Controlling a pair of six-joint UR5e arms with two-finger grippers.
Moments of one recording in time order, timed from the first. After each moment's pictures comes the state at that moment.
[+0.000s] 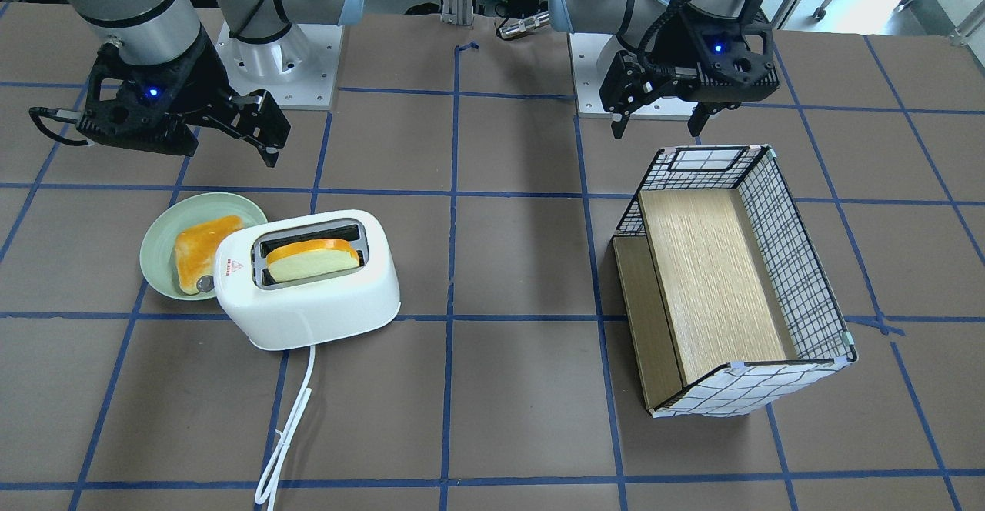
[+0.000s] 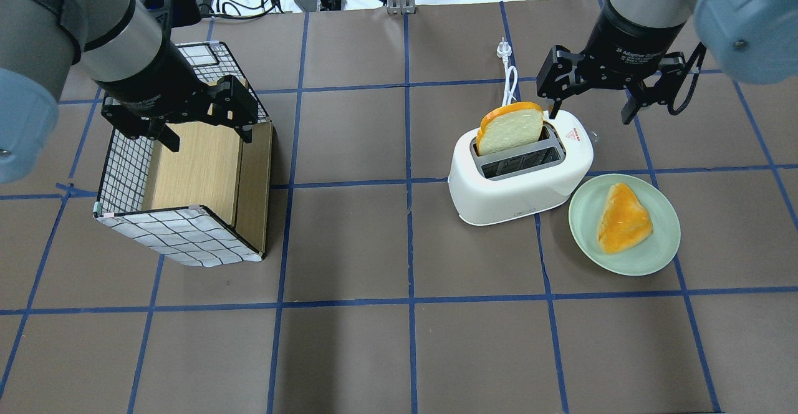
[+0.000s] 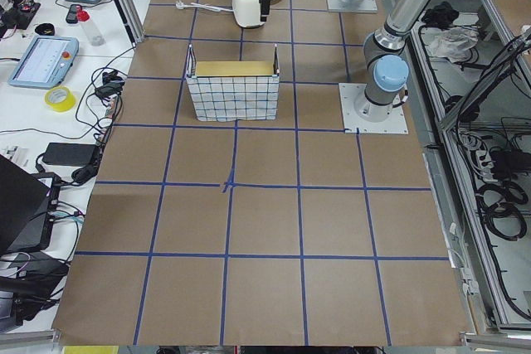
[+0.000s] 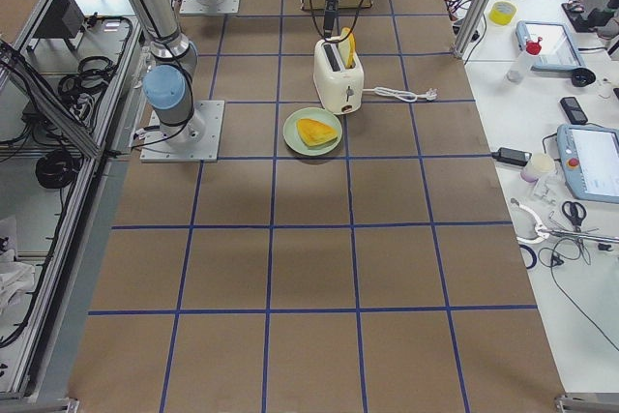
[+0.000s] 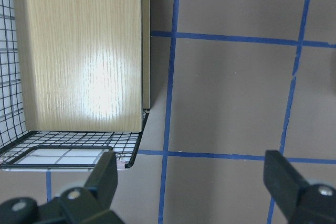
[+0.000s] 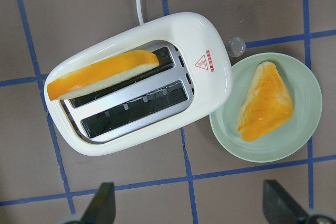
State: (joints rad) left arm -1.58 -1.46 -1.67 -1.53 1.56 -0.10; right arm 1.57 -1.56 1.58 -1.54 -1.56 0.14
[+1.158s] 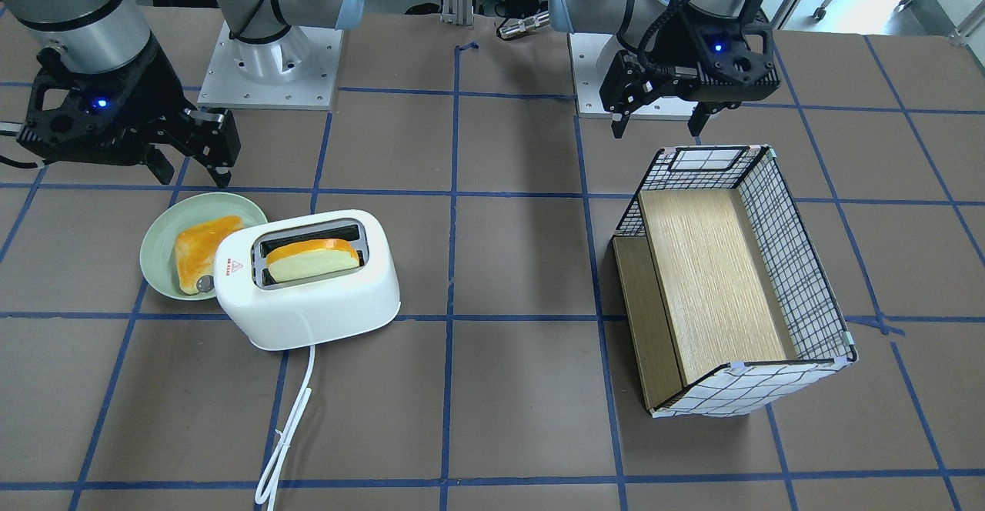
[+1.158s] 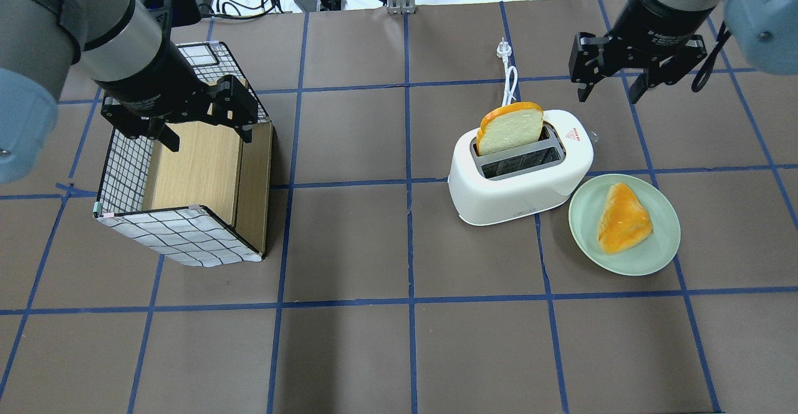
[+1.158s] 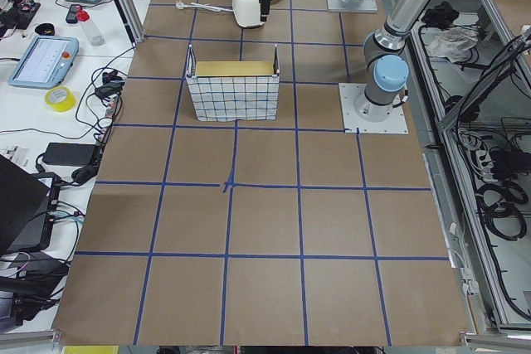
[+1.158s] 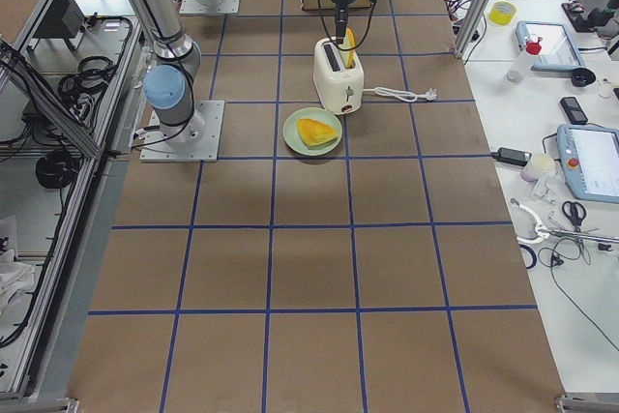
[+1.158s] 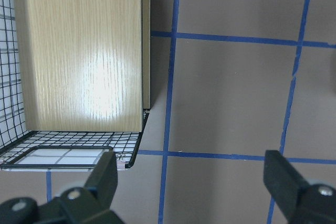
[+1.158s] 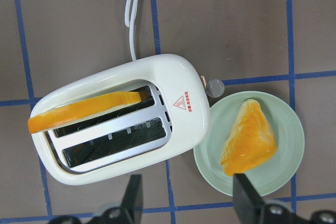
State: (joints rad) left arm -1.58 -1.46 -1.67 -1.53 1.56 -0.10; right arm 1.47 -1.55 1.59 -1.63 -1.55 -0.01
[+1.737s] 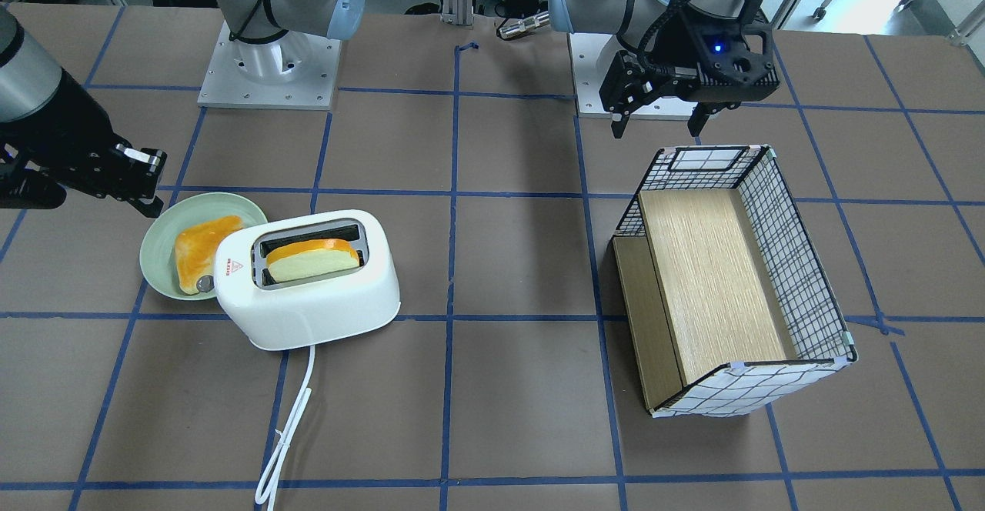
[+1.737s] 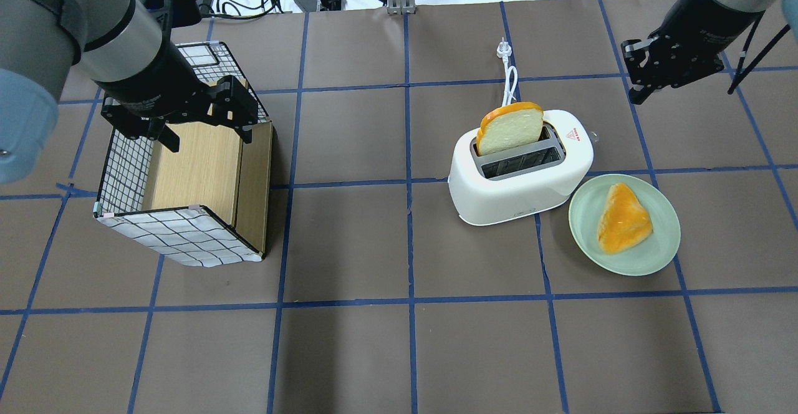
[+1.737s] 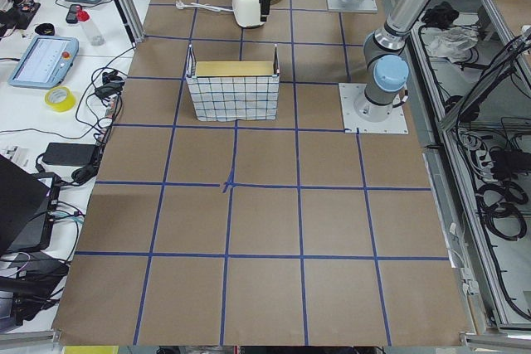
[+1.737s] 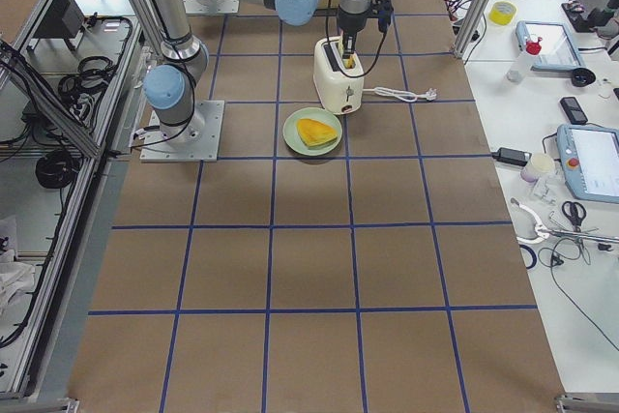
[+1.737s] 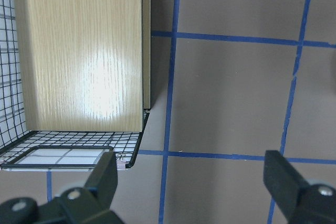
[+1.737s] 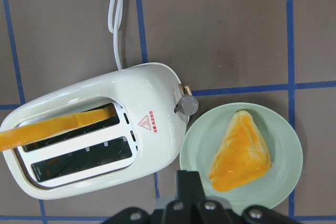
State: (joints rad) left arm -1.58 -1.46 -1.67 -1.53 1.56 -0.10; right arm 1.32 -1.50 1.60 -1.64 -1.43 -0.18
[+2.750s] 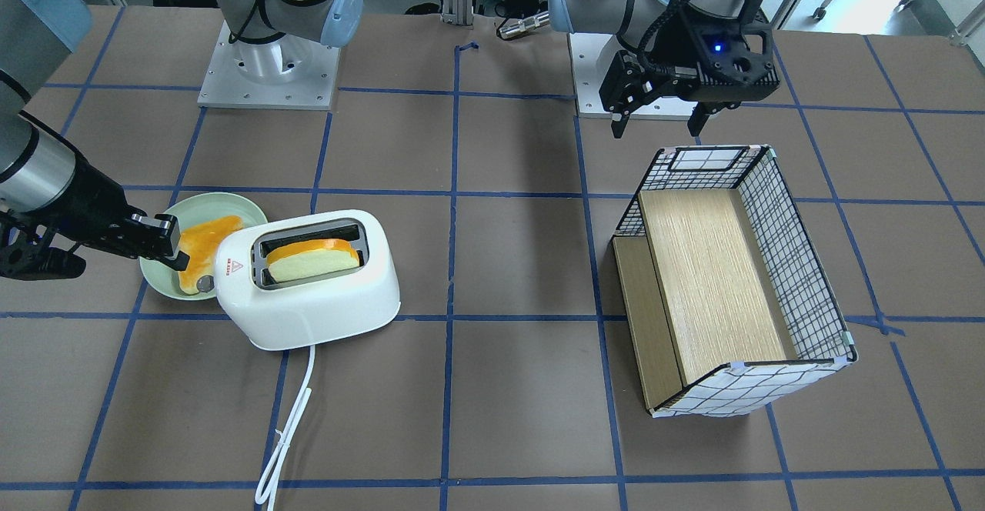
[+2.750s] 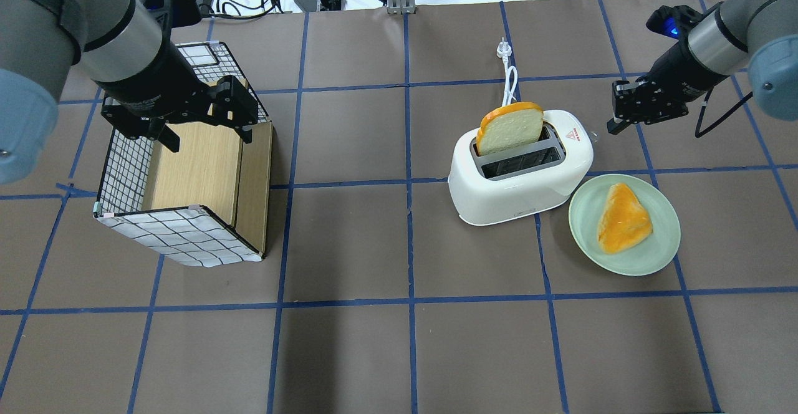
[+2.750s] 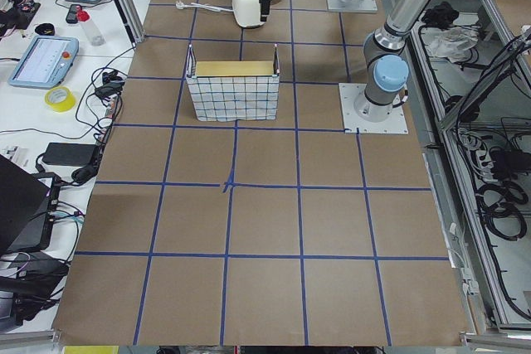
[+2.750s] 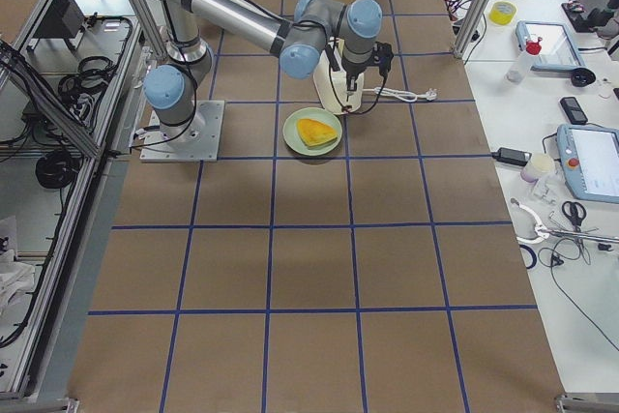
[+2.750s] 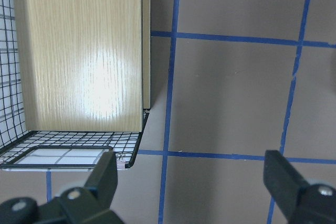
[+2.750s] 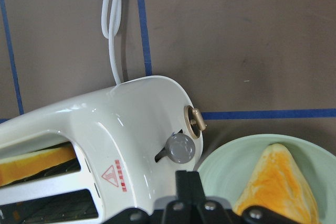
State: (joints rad) left arm -1.58 -1.46 -1.67 -1.53 1.56 -0.10; right arm 1.22 -1.41 1.79 -1.84 -1.25 -0.28
